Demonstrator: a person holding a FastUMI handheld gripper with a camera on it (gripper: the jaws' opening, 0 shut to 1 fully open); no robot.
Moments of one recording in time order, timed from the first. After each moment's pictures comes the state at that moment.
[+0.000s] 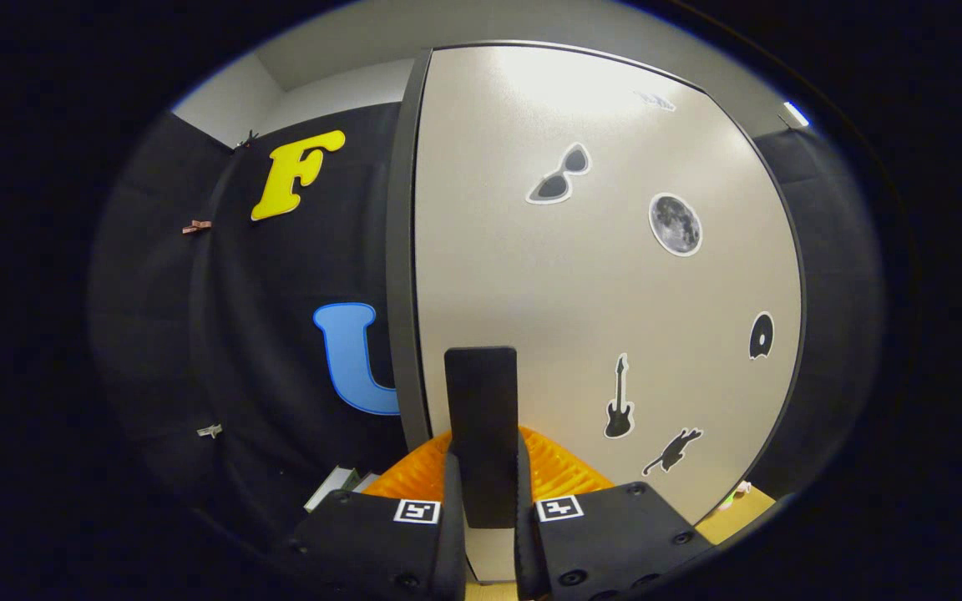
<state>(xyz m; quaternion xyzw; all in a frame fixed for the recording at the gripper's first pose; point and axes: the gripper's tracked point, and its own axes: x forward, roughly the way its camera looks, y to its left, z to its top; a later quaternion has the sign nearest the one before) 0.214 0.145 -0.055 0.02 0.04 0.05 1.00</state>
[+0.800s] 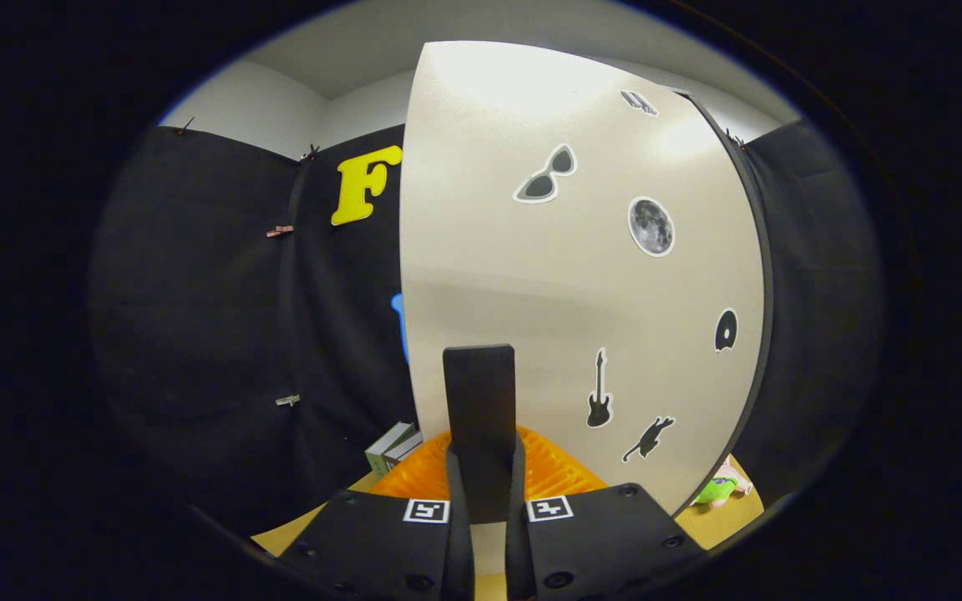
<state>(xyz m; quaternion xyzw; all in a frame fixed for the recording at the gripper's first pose) 0.155 0.122 -0.050 0.03 0.06 0.19 0.98</state>
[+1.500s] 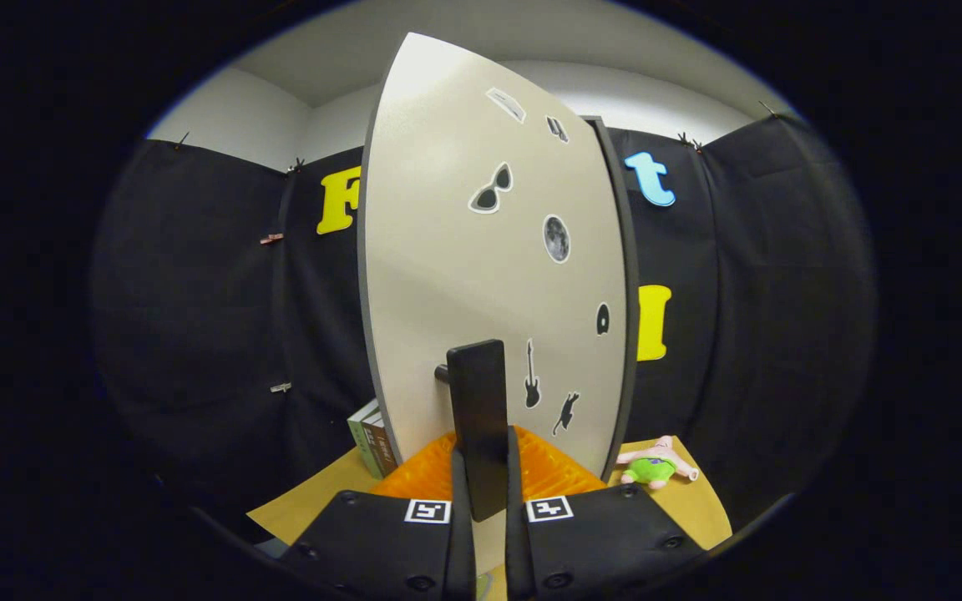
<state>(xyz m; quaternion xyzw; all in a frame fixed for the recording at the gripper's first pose) 0.135 0.071 -0.043 0.02 0.06 0.14 0.99</state>
